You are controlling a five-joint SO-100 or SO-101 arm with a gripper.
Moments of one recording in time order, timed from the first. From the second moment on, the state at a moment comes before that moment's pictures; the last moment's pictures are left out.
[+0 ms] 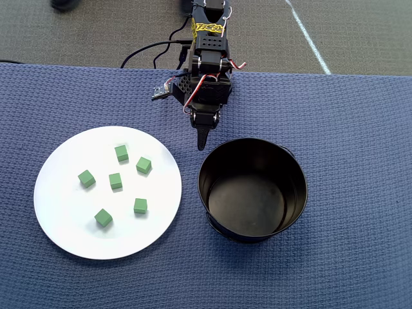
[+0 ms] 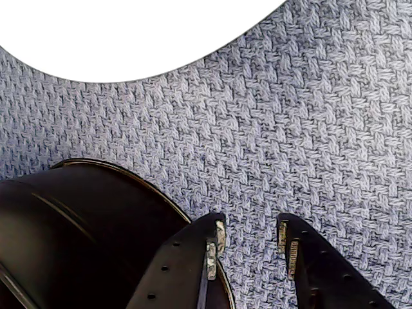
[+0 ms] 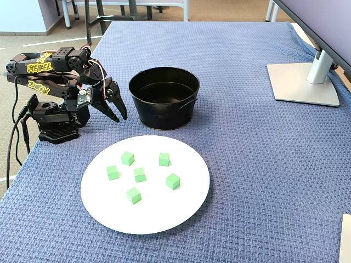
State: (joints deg) arm 2.5 162.9 159.3 62.8 -5.1
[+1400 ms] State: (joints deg) arm 30.7 133.6 131.5 57.2 -24.6
